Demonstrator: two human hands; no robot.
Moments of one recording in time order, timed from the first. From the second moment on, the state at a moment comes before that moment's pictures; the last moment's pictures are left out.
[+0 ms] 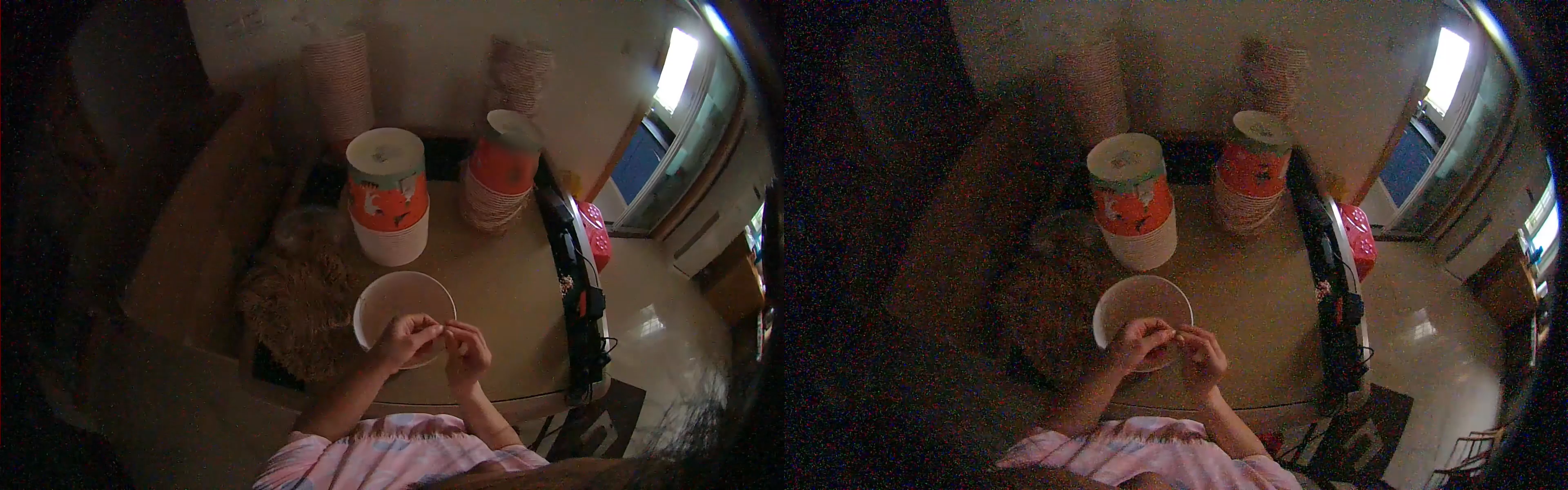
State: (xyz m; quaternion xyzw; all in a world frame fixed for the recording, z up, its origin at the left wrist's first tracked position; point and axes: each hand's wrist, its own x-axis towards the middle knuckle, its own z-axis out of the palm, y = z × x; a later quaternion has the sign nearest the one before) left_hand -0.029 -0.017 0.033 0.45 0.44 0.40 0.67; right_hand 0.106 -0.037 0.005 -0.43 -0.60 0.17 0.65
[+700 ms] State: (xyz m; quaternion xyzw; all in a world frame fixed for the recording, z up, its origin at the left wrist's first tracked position) left_hand -0.036 -0.018 0.044 0.65 0.47 0.40 0.44; right_hand 0.120 -0.031 -0.007 -0.48 -0.62 0.28 0.56
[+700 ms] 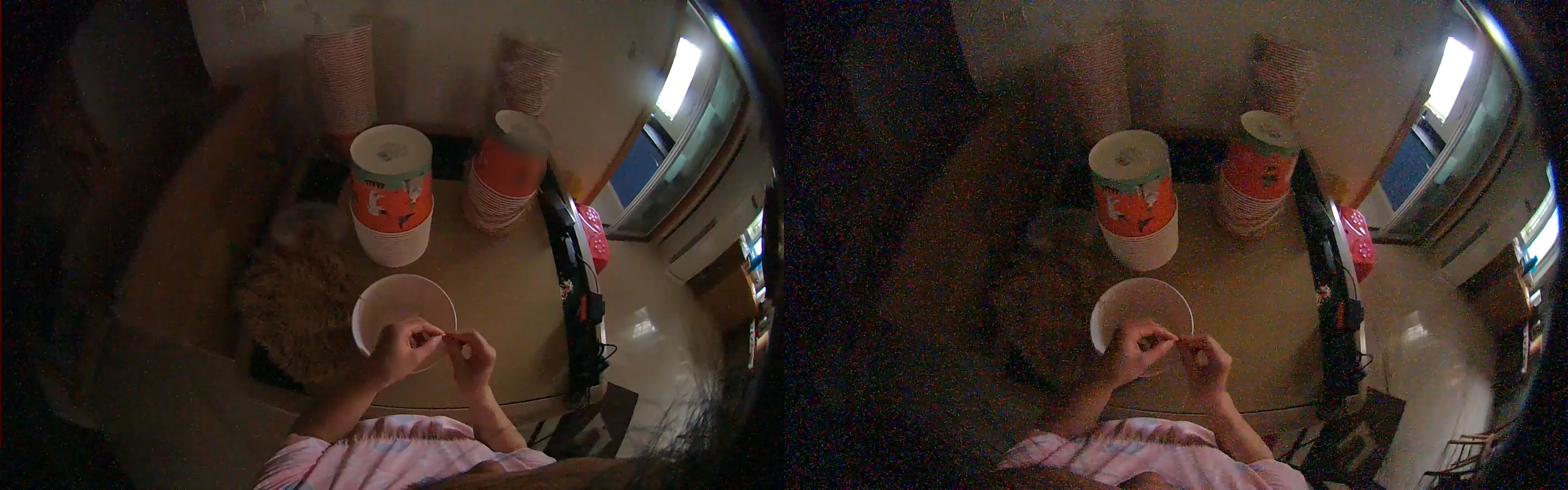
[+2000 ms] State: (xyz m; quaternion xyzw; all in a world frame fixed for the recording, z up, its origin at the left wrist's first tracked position) left_hand -0.048 -0.018 0.032 0.59 0.48 0.42 0.49; right_hand 0.114 -0.034 0.025 -0.54 -0.68 0.25 0.44
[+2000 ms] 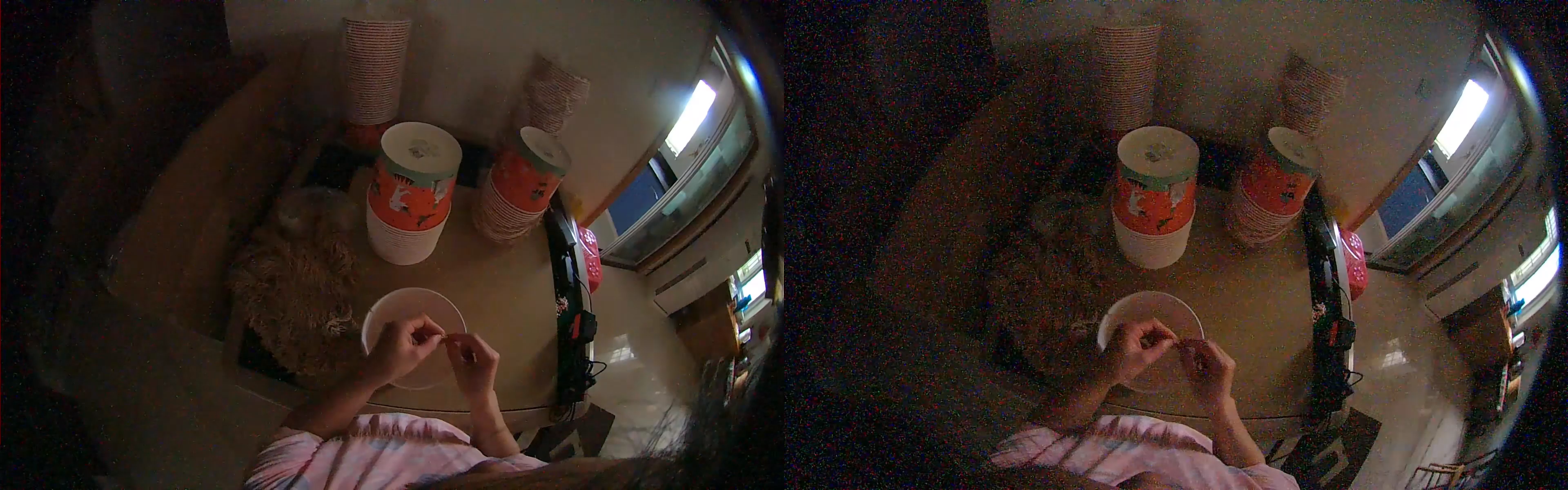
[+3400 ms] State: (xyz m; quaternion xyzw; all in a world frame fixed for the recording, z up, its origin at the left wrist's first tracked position) left_hand -0.040 -0.019 0.082 0.72 0.39 0.41 0.41; right_hand 0.136 -0.024 0.047 -0.44 -0.67 0.29 0.53
